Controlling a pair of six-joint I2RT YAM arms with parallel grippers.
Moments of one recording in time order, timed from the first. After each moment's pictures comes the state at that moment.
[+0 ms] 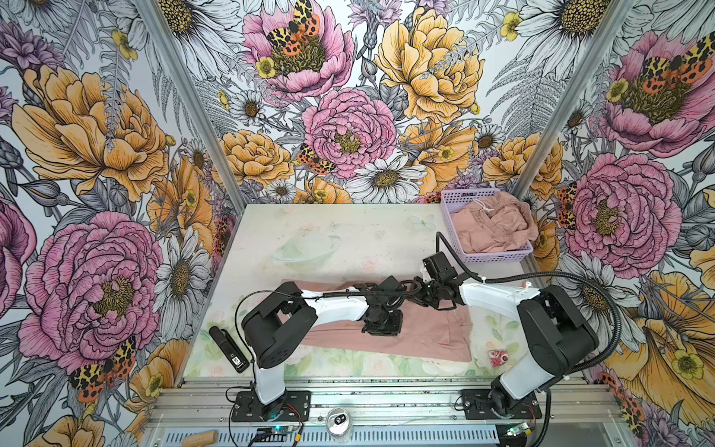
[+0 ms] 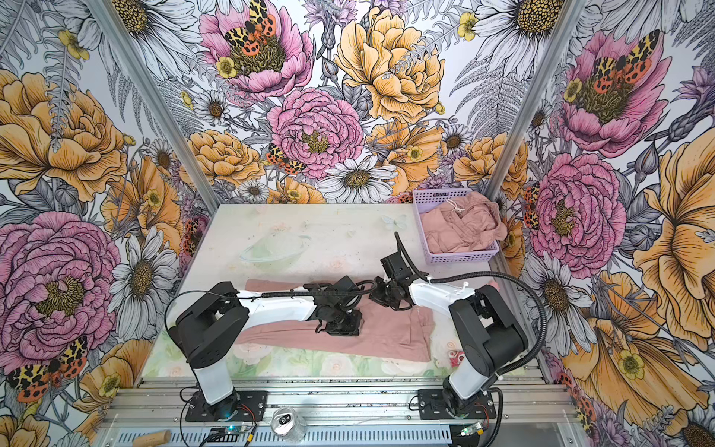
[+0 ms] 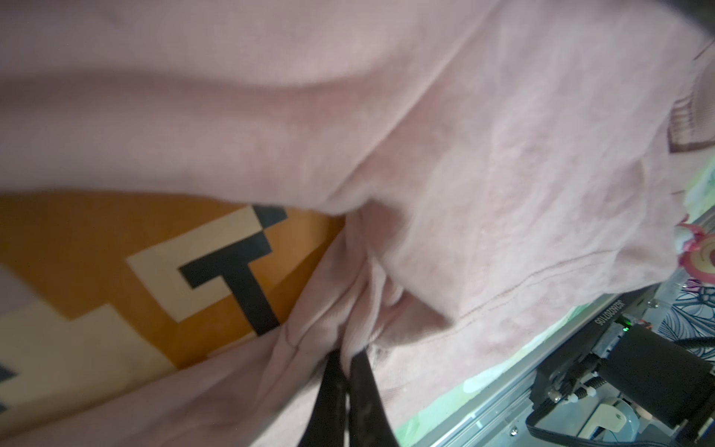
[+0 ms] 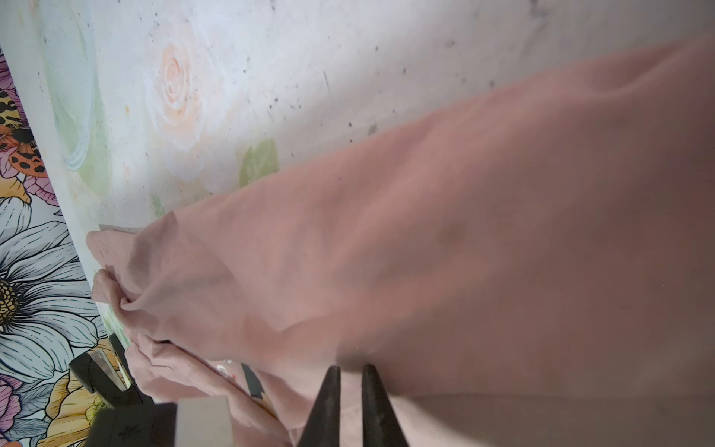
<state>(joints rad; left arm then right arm) -0.94 1.83 1.08 -0.45 0.28 -0.81 0.48 1.63 0.84 -0.25 -0.35 0.86</state>
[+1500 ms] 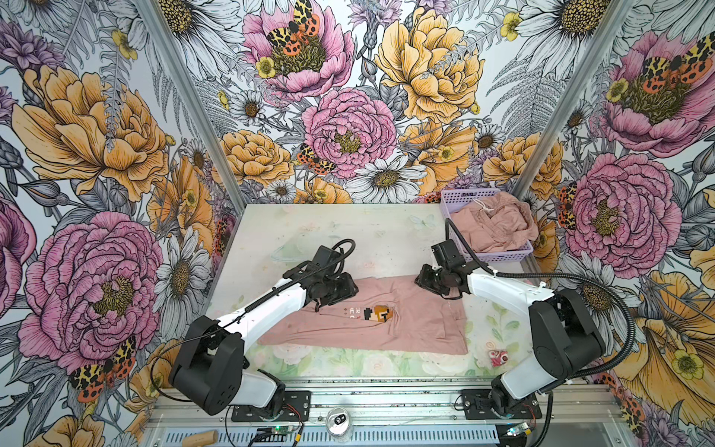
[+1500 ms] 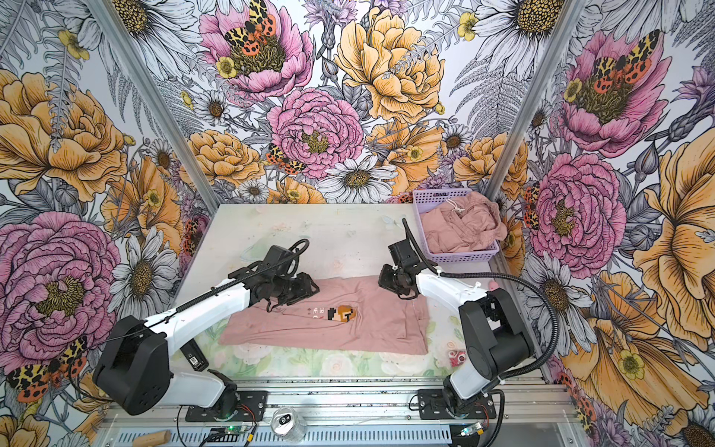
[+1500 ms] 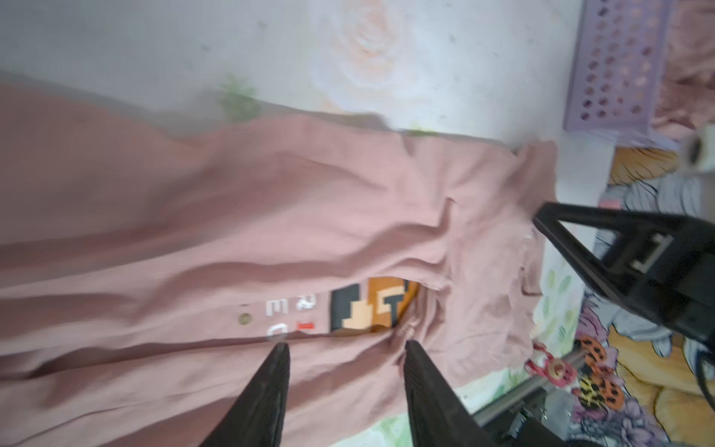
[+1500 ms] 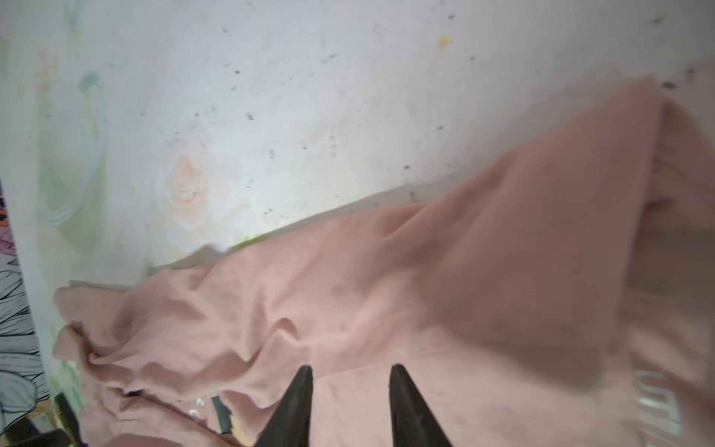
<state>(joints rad) -0.46 1.40 0.90 -0.53 0.21 -0.74 0.38 1.59 0.96 -0.44 -0.17 0.70</state>
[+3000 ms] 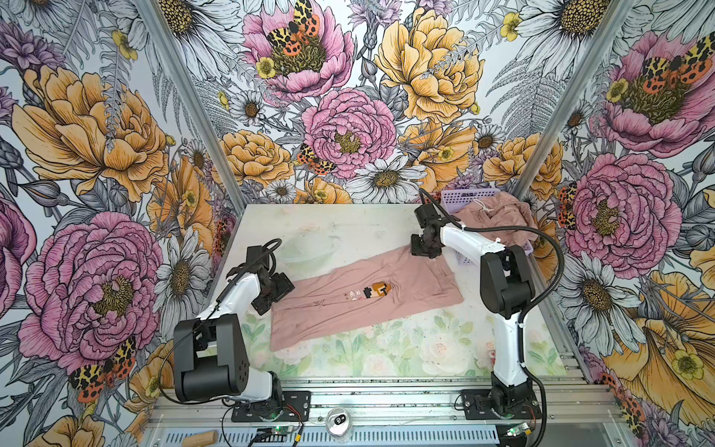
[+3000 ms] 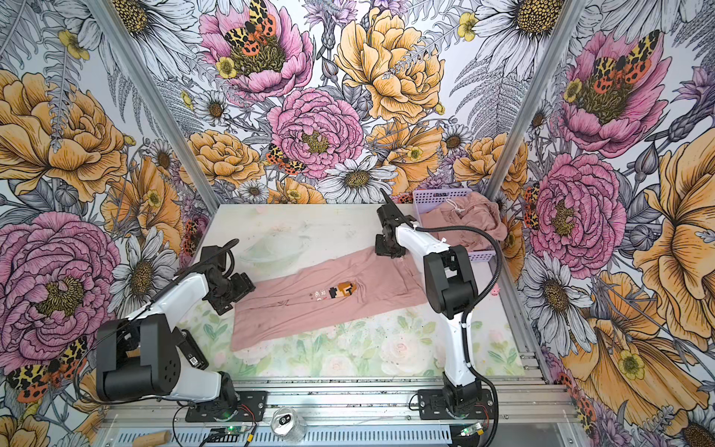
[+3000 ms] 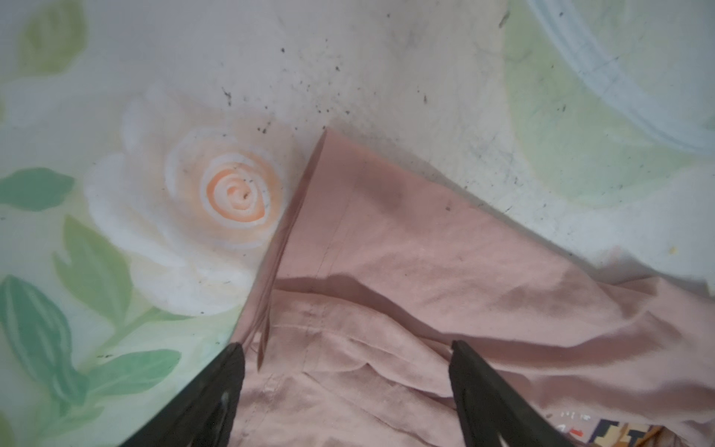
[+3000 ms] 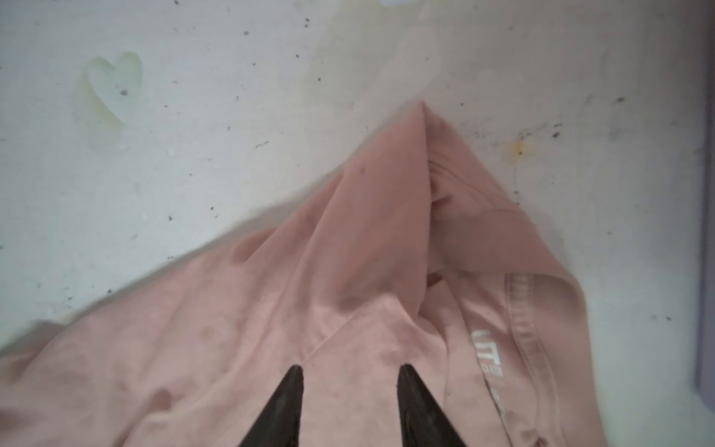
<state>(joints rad) 0.13 1.42 0.88 -0.72 0.04 -0.60 0.32 2.11 1.70 -0.78 -0.02 0.38</state>
